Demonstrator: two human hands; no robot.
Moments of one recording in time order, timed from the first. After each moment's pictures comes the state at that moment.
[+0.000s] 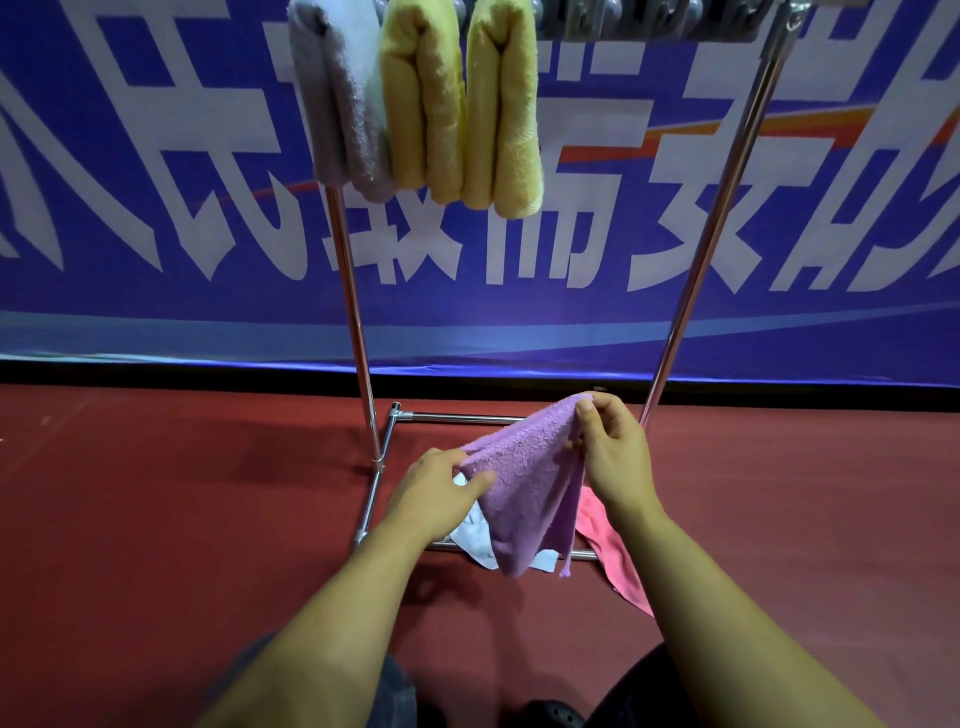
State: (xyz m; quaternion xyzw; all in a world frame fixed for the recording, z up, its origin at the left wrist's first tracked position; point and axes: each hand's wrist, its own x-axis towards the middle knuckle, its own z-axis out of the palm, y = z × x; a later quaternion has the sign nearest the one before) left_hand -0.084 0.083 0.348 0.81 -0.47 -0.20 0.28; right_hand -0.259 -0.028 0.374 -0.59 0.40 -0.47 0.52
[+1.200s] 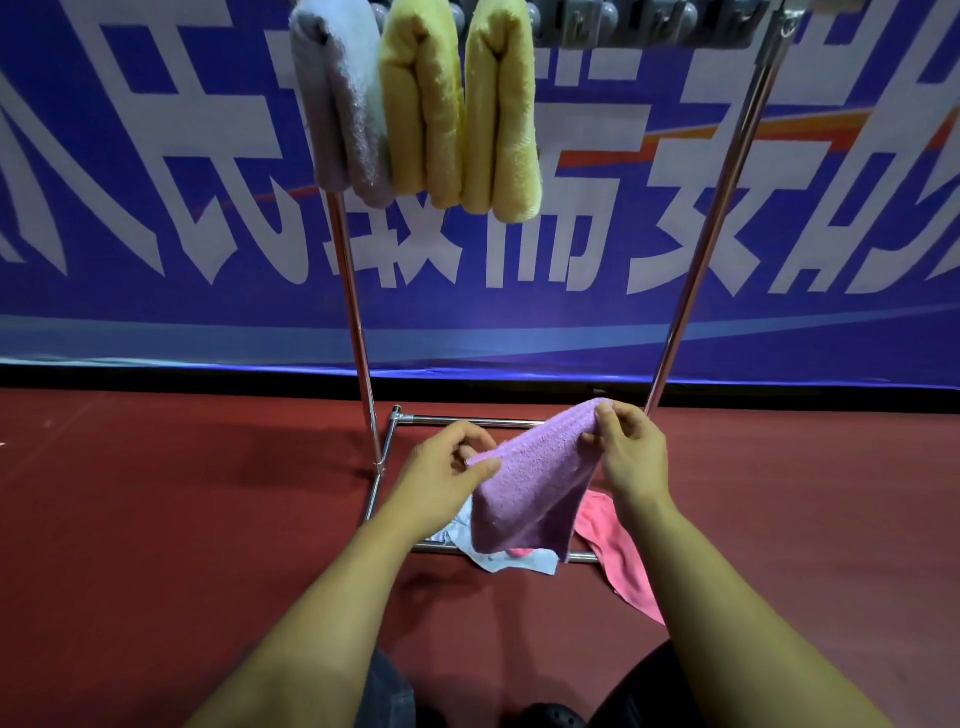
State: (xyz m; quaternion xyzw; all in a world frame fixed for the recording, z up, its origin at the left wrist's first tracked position) left_hand -0.082 0.084 0.361 0.66 -0.49 -0.28 0.49; right_hand -0.271 -0.045 0.363 -0.52 0.48 -0.49 0.50
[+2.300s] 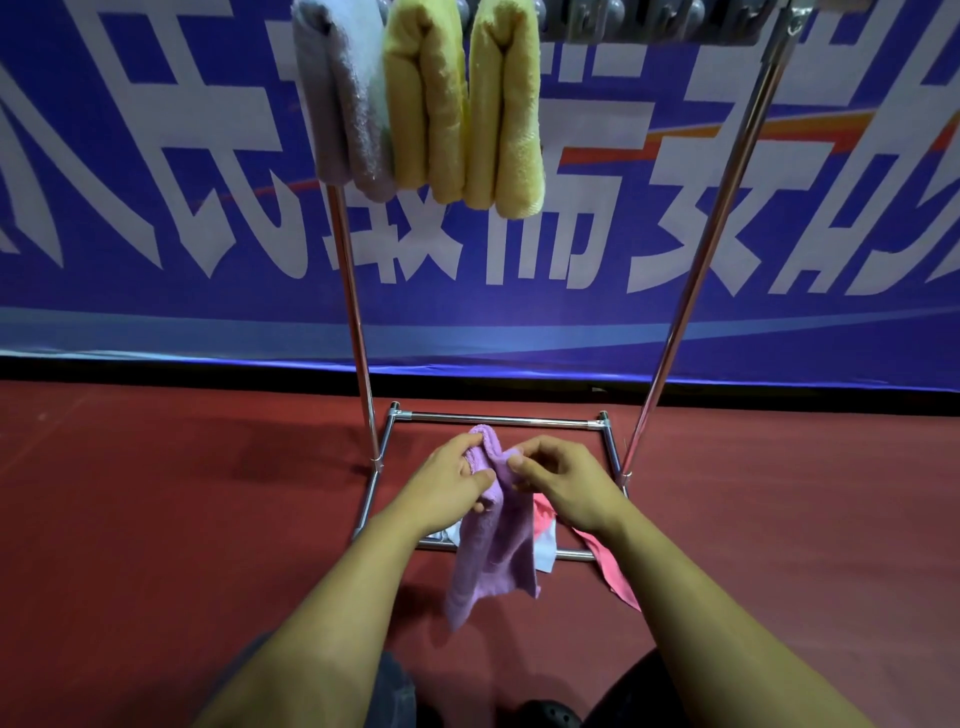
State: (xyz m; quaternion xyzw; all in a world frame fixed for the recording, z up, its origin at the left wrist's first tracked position) left_hand -0.091 0.082 0.369 0.72 -0.44 -0.38 0.38; right_hand -0.254 -0.017 0.353 -0.72 0.31 -0.24 0.57
